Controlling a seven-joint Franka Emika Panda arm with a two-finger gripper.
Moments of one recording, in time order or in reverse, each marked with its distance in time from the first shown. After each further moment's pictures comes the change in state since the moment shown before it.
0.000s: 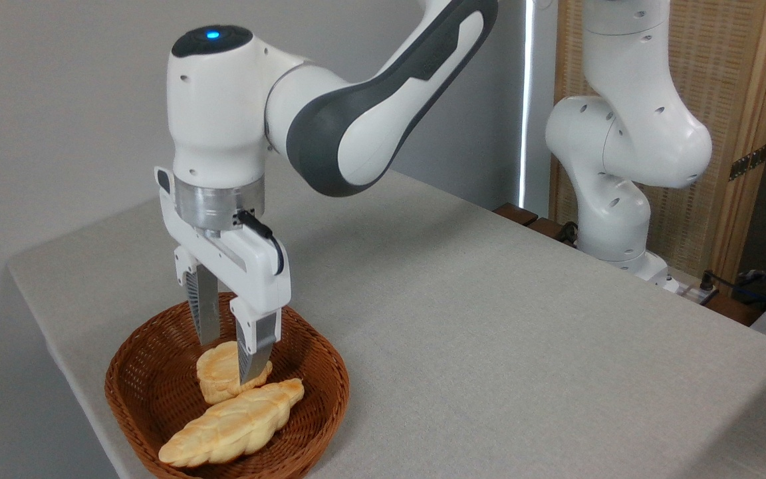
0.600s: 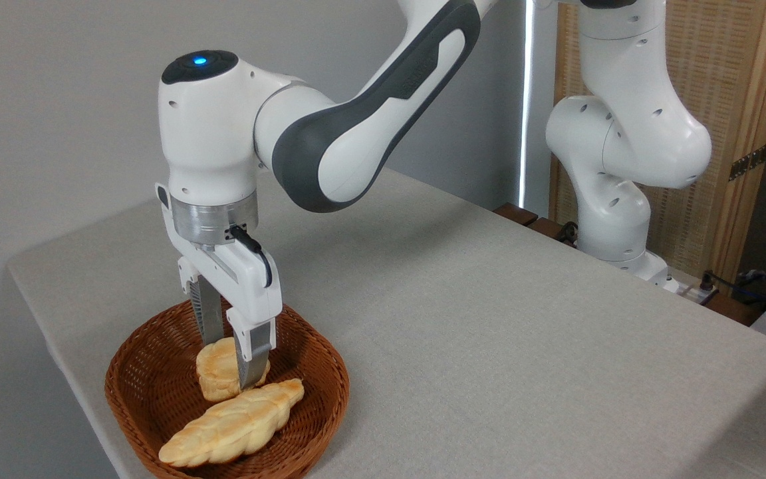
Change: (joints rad) arm -0.019 0.039 -0.020 0.000 0.035 0.003 0.001
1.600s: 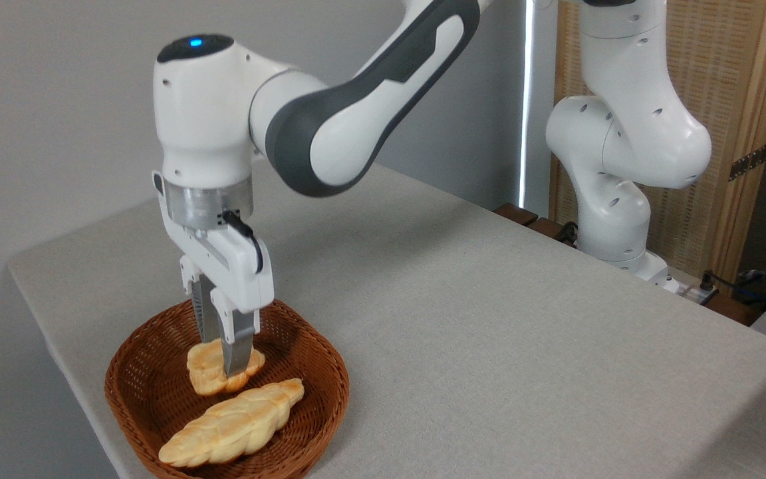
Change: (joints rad) arm -0.002 -0.025 0.000 0.019 0.040 -0.012 0.000
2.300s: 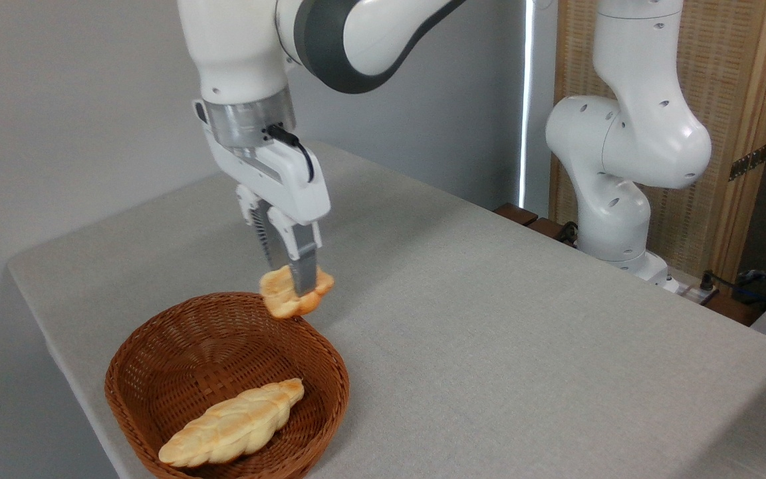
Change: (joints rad) arm -0.010 -0.214 -0.005 -0.078 -0.026 -0.339 -0.008
